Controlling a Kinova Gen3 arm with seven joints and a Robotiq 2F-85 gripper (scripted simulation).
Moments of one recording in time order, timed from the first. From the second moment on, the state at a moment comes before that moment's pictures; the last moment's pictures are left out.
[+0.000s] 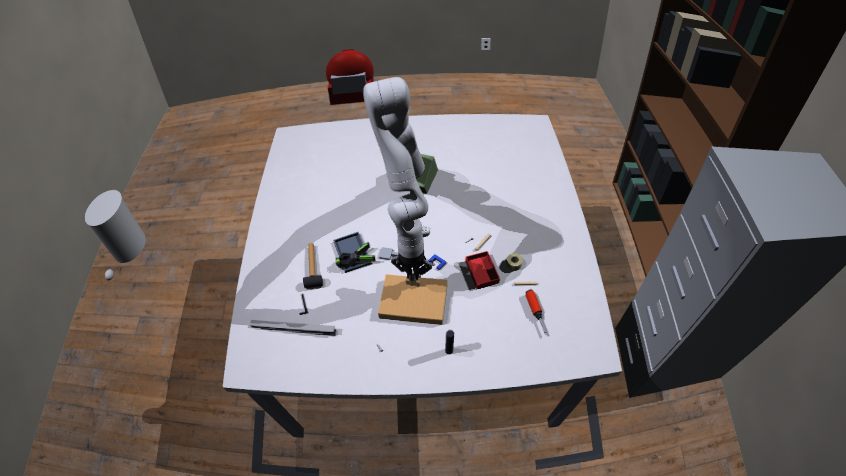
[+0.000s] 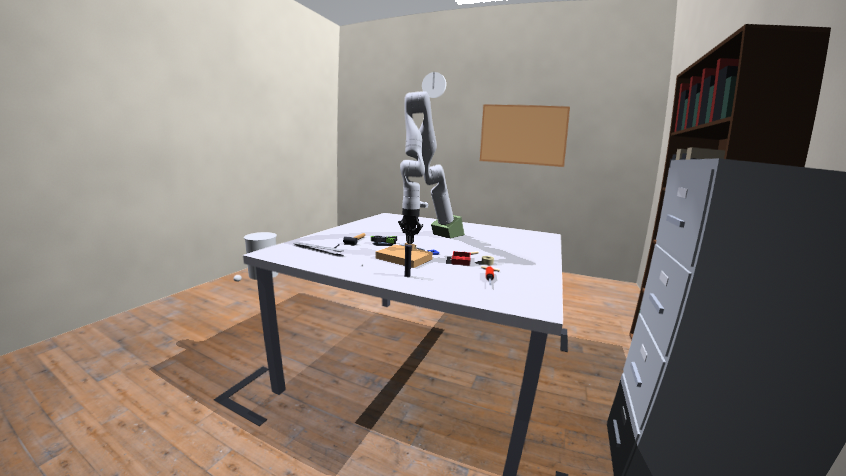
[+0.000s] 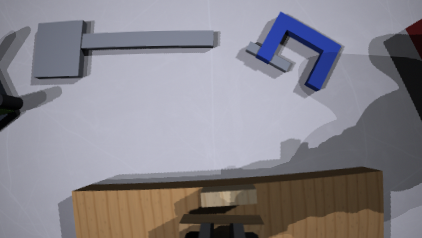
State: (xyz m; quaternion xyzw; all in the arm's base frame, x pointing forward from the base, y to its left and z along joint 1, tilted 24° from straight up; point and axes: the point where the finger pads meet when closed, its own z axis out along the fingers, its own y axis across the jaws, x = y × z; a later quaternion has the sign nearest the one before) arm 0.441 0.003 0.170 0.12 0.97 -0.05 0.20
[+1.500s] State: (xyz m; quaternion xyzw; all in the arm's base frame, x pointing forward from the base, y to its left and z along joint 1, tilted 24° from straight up) arm 0.439 0.009 0.168 0.10 0.97 -0.05 0.20
